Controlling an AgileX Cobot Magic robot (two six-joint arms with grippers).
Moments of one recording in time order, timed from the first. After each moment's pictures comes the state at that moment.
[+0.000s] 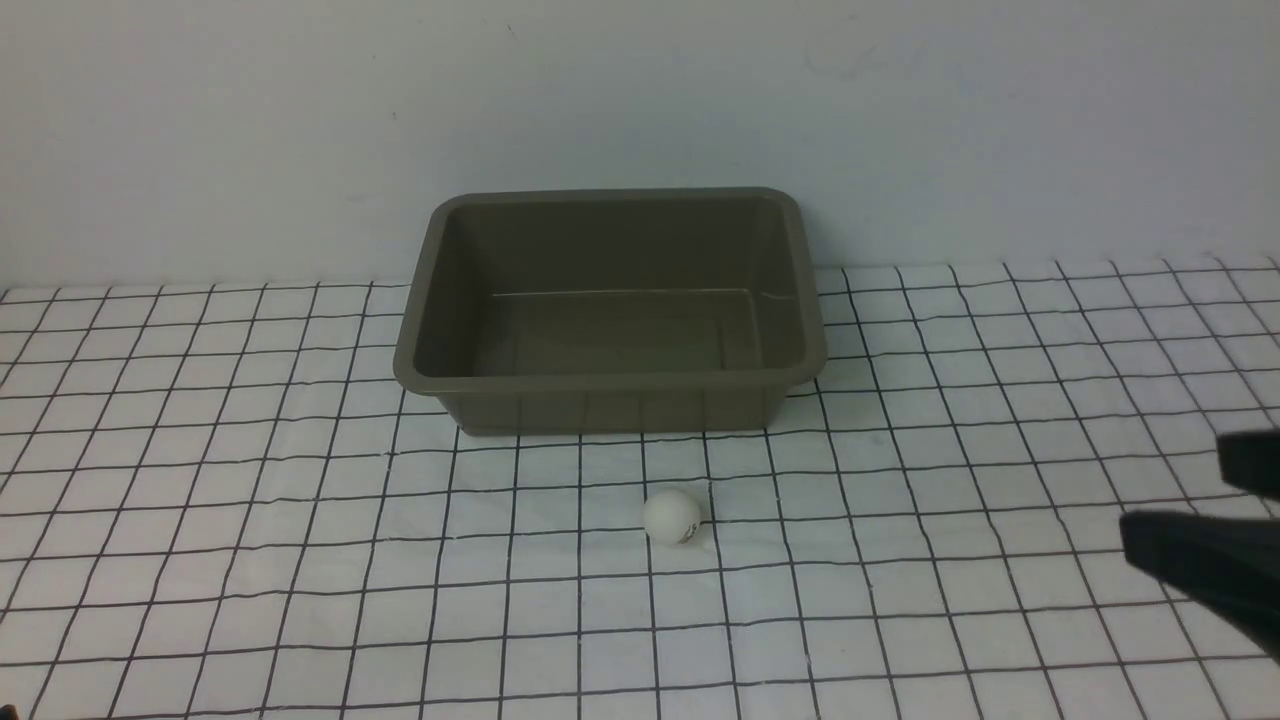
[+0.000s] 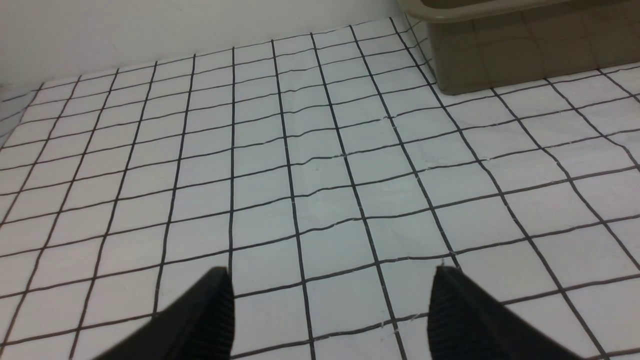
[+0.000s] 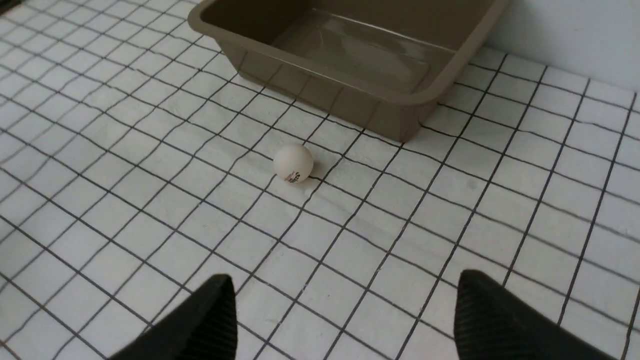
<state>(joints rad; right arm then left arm) 0.03 0.72 -0.70 0.74 0.93 -0.86 -0.04 -0.01 0.02 -0.03 0.39 0.11</state>
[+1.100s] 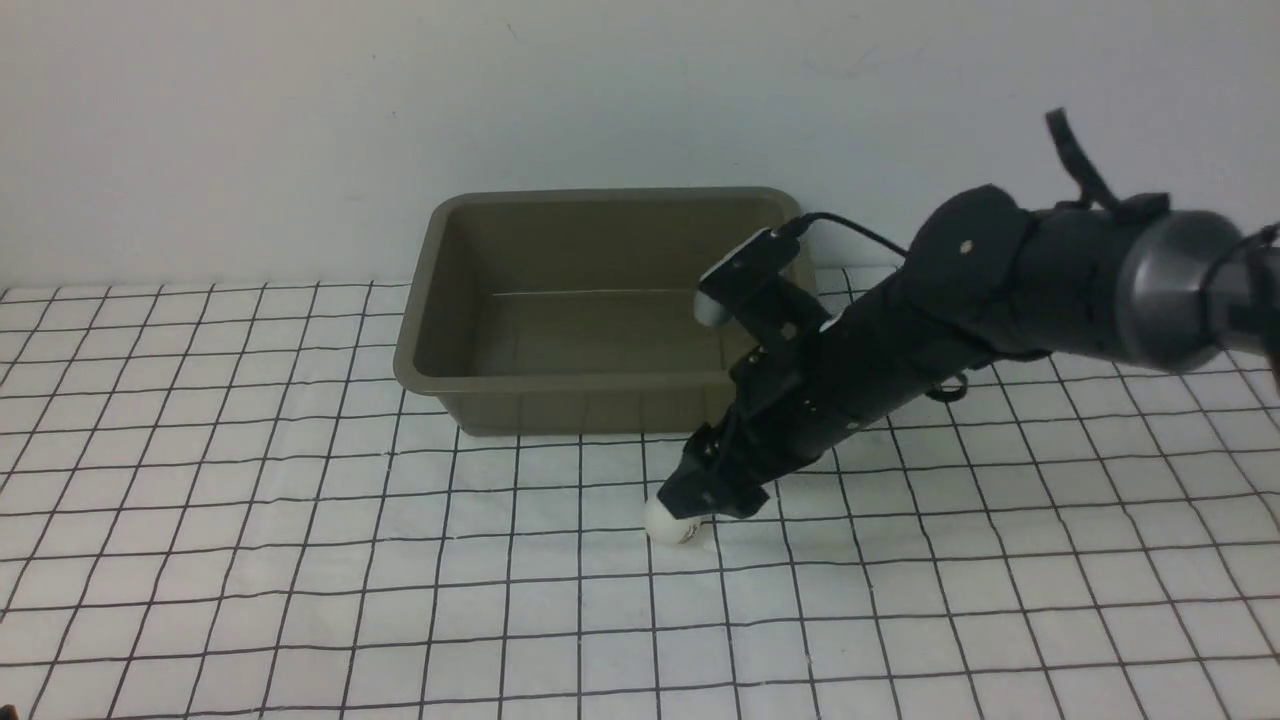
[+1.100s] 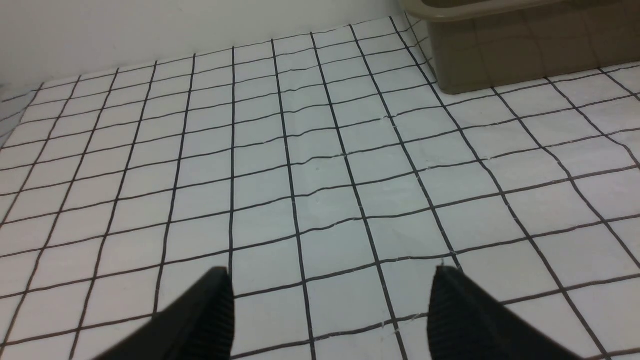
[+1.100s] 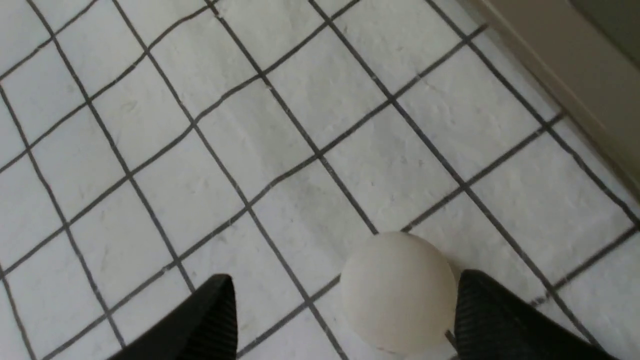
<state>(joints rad) 0.52 2.01 -1.39 0.71 0.76 -0.93 -0.04 -0.01 0.02 -0.03 0.39 0.11</state>
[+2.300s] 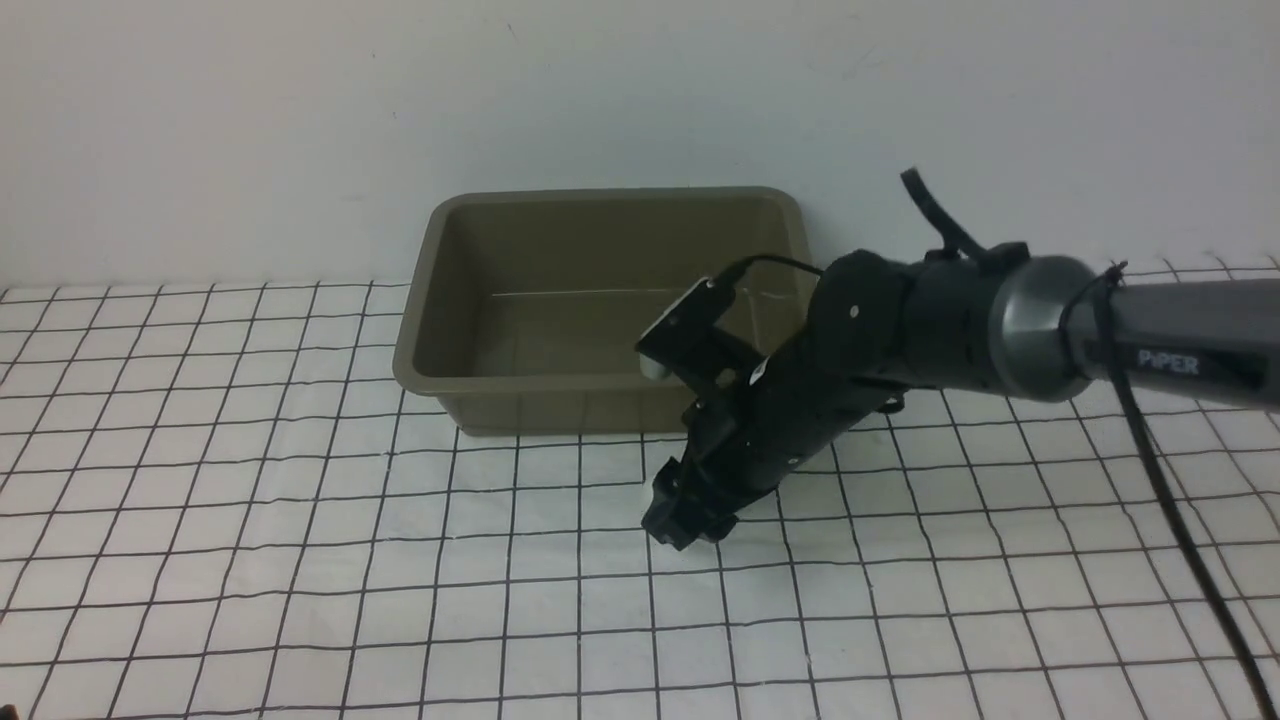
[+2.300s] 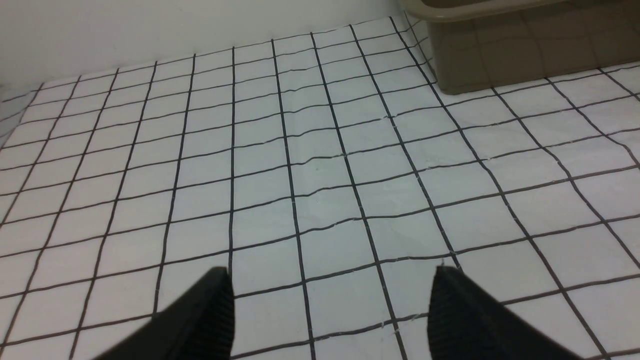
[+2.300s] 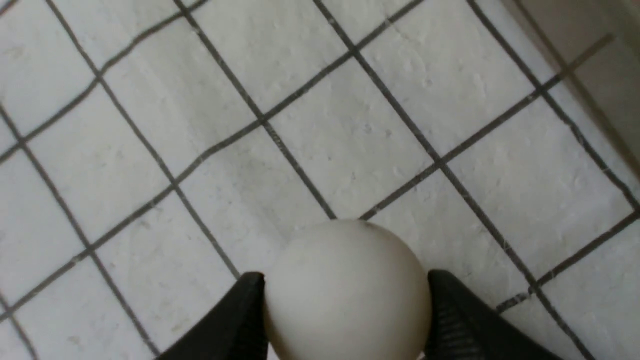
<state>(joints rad) 0.55 2.05 -1.41 0.55 0.71 -0.83 -0.04 -0.01 0.02 -0.03 0.39 0.11</state>
